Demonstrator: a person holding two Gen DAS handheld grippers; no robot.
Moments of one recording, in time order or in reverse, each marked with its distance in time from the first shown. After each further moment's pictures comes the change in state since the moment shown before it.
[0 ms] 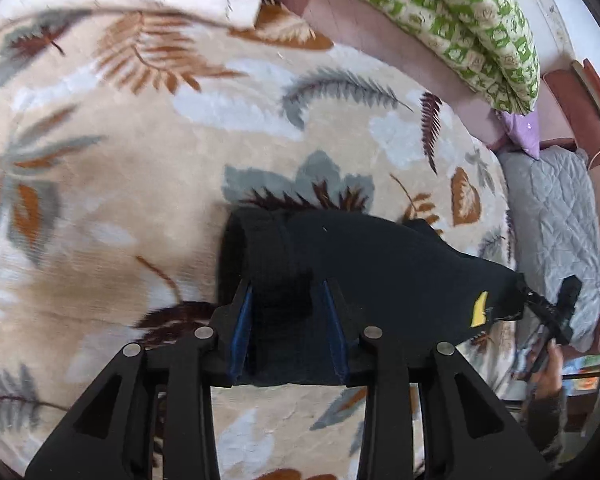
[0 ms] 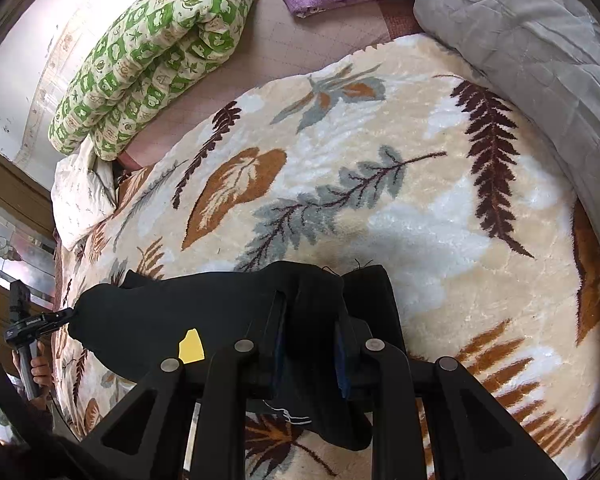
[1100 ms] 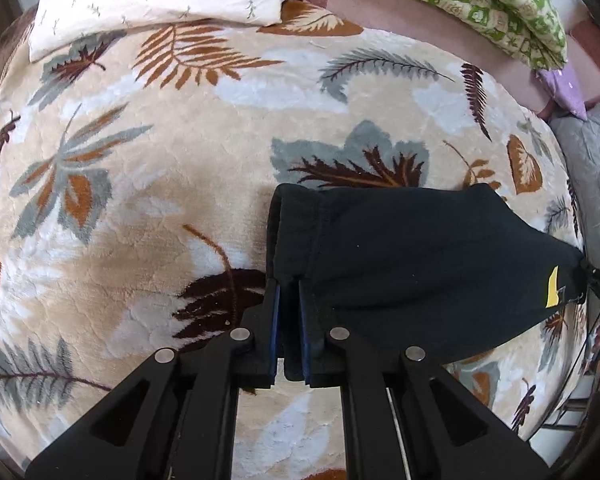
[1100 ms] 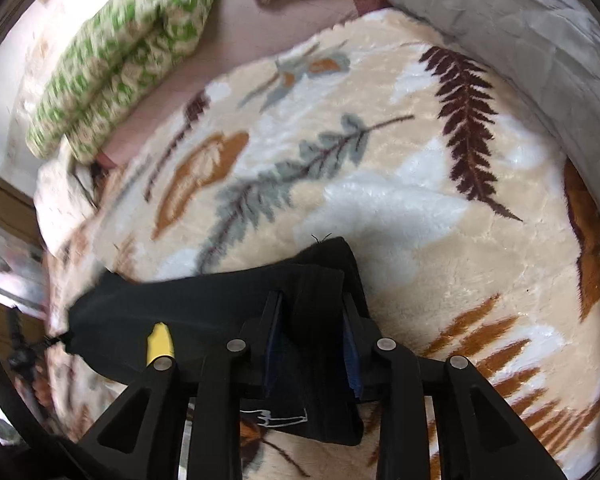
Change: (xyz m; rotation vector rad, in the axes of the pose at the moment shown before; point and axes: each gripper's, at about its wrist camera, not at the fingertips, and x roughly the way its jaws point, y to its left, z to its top) left arm 0.005 -0.008 -0.035 0.100 -0.060 0.303; right arm 0.012 -0.024 -0.012 0.079 0.015 -0.010
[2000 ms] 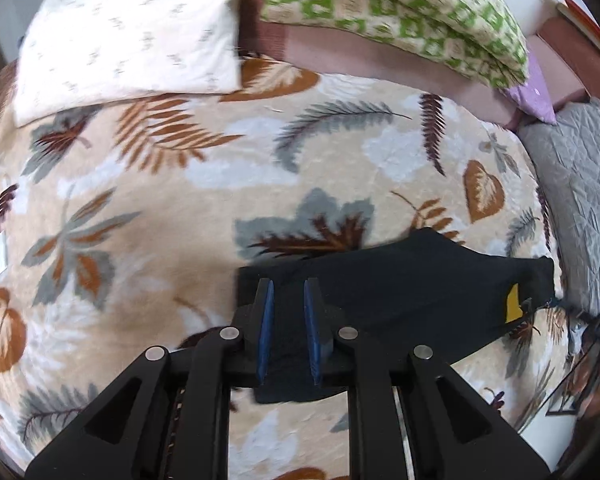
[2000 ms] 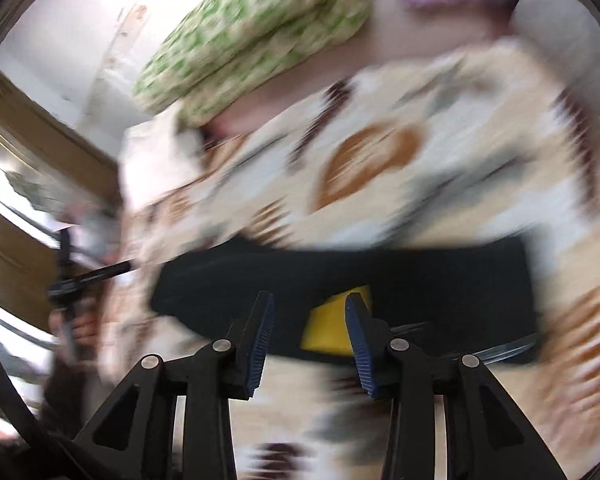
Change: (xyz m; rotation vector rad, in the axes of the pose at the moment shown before) left arm -0.049 -0.031 0.044 0.083 -0.065 -0.060; right arm -0.017 0.128 -0.030 -0.137 0.081 0.287
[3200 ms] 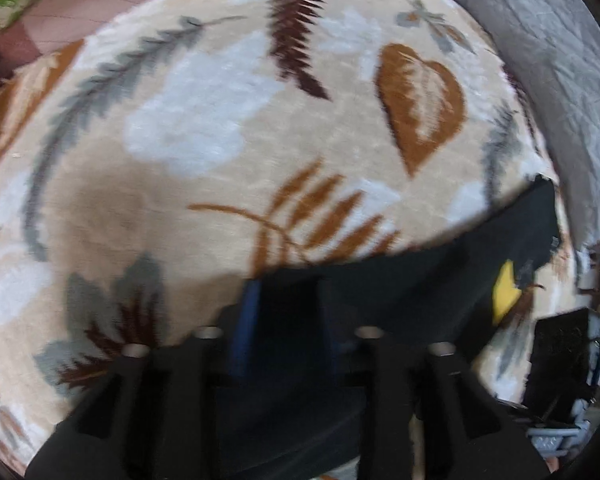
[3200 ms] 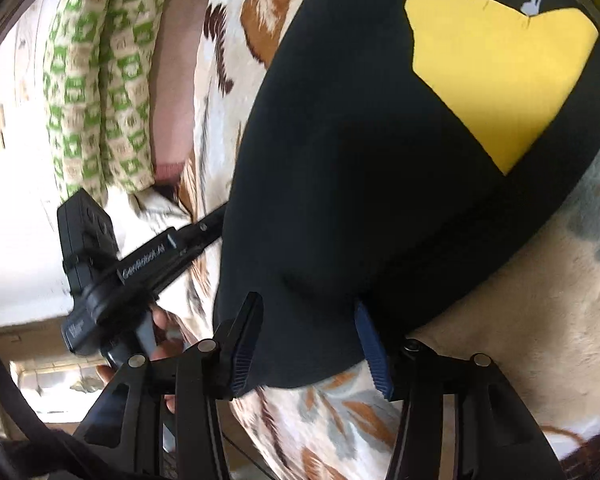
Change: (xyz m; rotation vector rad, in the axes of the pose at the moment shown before) left arm 0.143 -0.162 0.057 0.376 0.326 -0.147; right arm 0.143 0.009 -0.078 0.794 -0.051 0.200
